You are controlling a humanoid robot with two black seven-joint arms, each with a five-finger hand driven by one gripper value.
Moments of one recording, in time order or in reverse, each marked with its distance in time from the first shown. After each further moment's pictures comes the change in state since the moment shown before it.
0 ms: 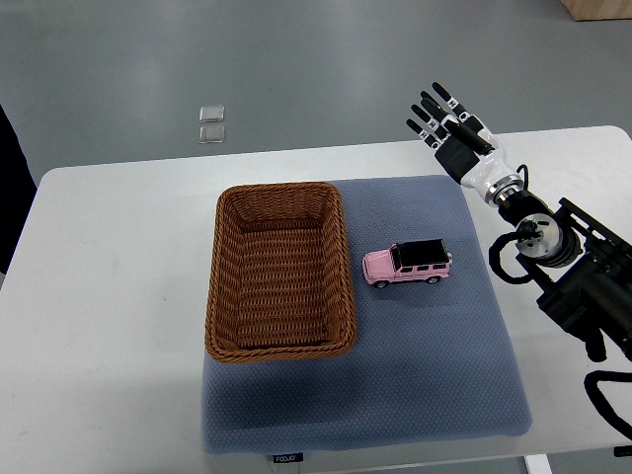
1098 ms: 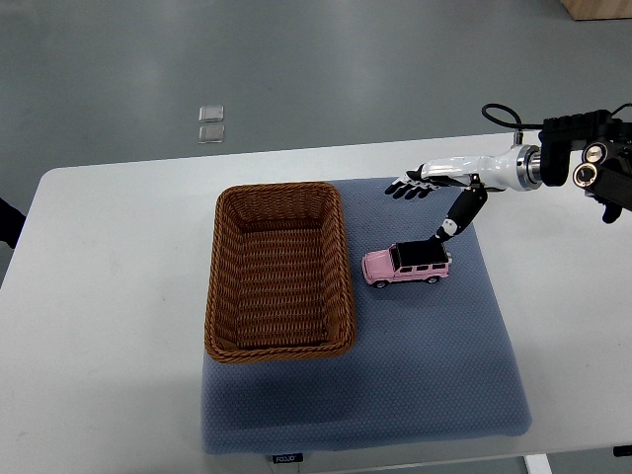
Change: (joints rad) left arm 0.000 0.000 0.009 0.005 0.002 0.000 0.000; right arm 0.365 -0.458 -0.821 0.418 -0.969 0.086 -0.005
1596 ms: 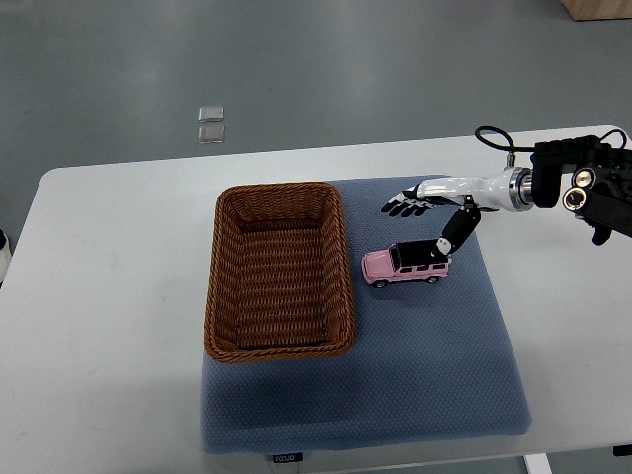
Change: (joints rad) left arm 0.000 0.000 0.000 0.001 0.000 0.000 0.000; right arm -0.054 0.014 -0.008 0.021 0.008 -0.031 -0.003
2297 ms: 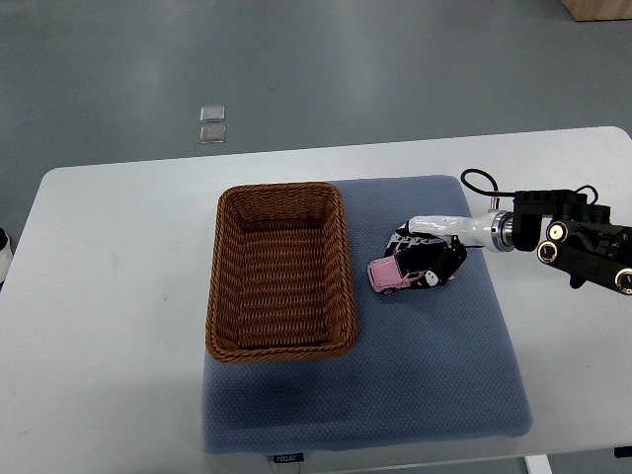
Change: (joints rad) left arm 0.002 0.000 0.000 0.002 -0.001 0.000 0.000; right arm -0.095 0.069 -0.052 -0.028 -0.087 -0.162 0.004
